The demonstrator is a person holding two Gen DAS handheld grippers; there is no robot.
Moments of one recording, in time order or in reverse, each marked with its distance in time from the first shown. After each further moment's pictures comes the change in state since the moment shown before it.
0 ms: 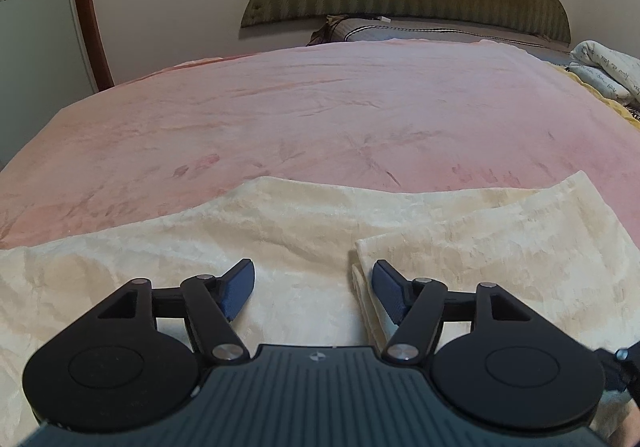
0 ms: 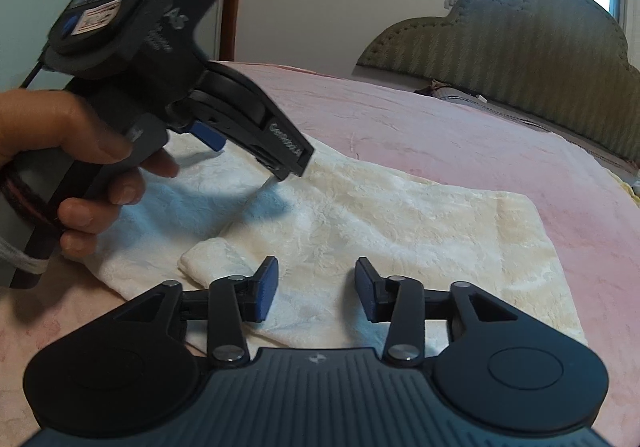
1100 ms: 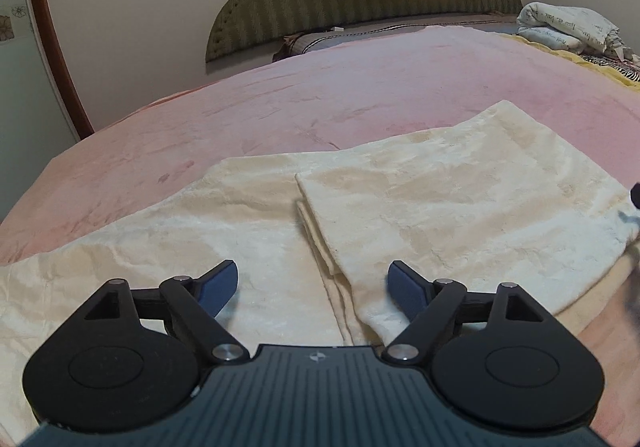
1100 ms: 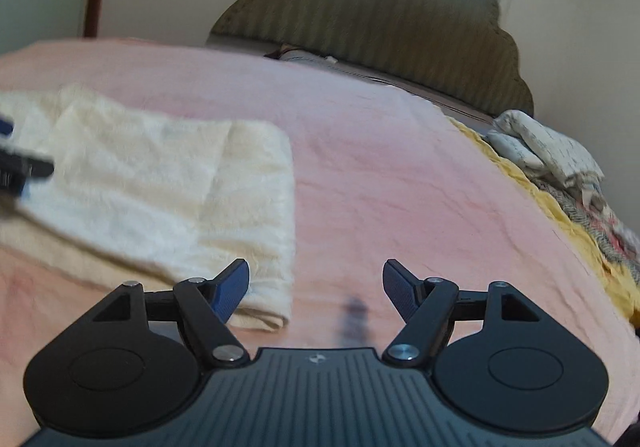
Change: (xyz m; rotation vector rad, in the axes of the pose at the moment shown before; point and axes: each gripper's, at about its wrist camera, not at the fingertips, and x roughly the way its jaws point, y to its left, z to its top) left arm -0.038 -0.031 -0.054 0.178 -0.078 -0.014; right arm -0.065 -0.105 -0.032 0.107 0.066 -0.397
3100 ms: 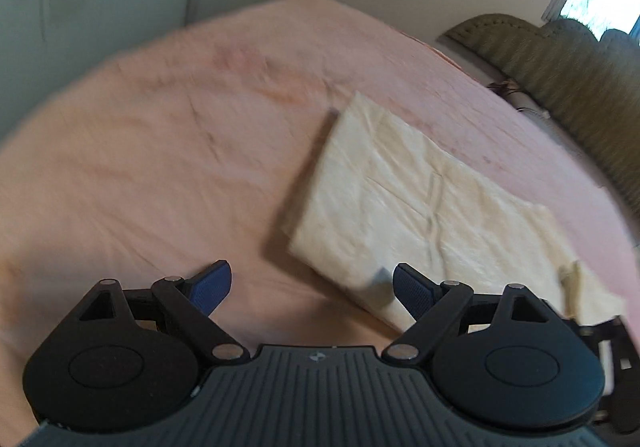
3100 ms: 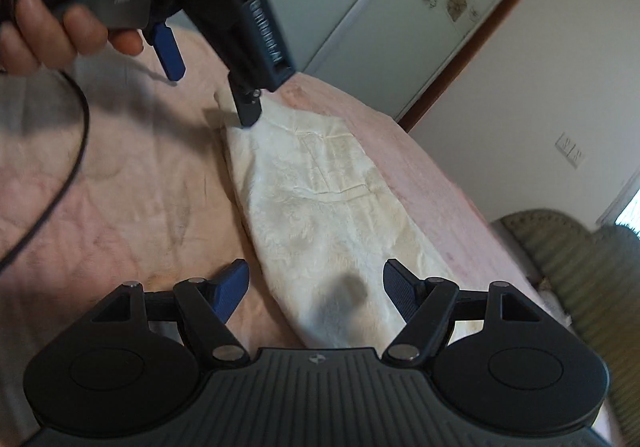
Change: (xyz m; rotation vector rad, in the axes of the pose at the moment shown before) left arm -0.124 0.281 -0.123 -0.876 0.162 0.087; right arm -0.084 0.330 0.012 -0.836 -0.391 0.554
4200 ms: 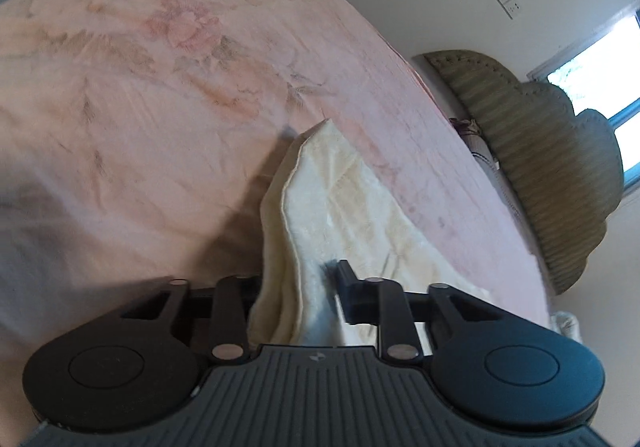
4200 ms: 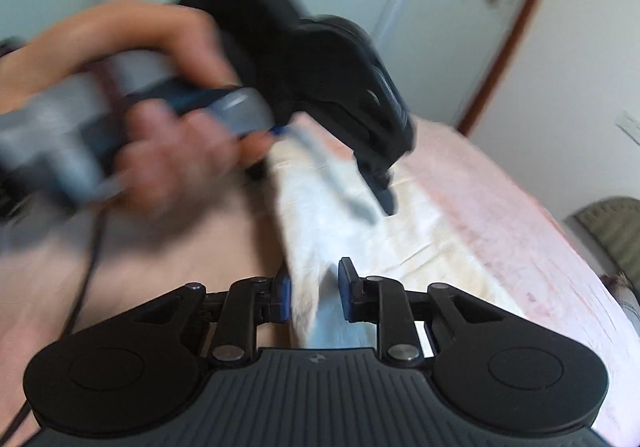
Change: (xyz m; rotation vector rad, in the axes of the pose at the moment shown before) left arm 0.075 -0.001 0.055 -0.208 0.038 -0.214; right arm 0.025 -0.036 0.040 0.141 -0.048 0.285
